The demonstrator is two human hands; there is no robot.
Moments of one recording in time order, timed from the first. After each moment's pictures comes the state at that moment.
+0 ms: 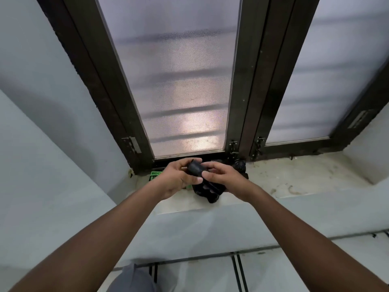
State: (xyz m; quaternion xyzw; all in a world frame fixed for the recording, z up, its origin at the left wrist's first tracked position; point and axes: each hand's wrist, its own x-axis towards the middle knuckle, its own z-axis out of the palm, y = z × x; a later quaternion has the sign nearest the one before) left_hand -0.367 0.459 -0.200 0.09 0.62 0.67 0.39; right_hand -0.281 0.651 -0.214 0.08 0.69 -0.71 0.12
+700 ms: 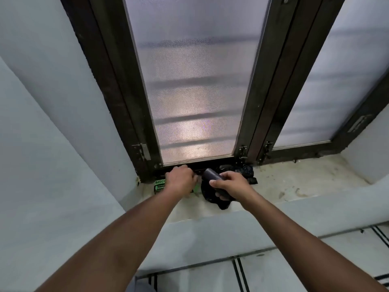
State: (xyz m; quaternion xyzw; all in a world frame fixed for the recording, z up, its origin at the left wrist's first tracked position) left_hand -0.431 0.457 -0.251 0.27 0.96 0.05 0.09; right_hand -0.301 0.611 -0.227 0.29 0.71 -0.64 0.04
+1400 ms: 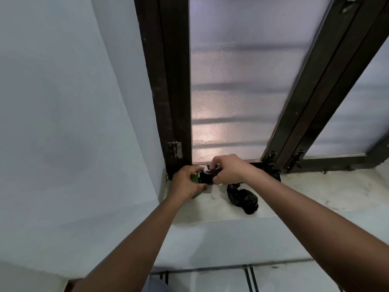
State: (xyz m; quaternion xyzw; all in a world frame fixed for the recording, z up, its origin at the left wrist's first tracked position) left_hand -0.421 0.361 -0.234 0.15 0.87 0.46 0.12; right_hand -0.375 0.536 -0.147 0.09 0.95 -0.25 0.16
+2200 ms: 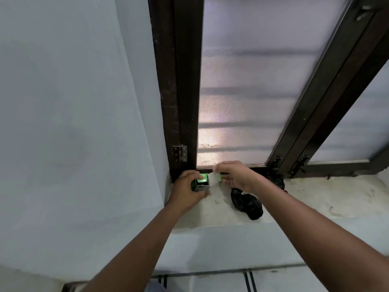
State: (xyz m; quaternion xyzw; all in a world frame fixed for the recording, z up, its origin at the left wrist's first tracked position) left_hand -0.423 0.342 -0.250 0.19 0.86 0.46 0.09; right_hand -0.400 0.549 -0.204 0.22 0.68 -0.68 0.13
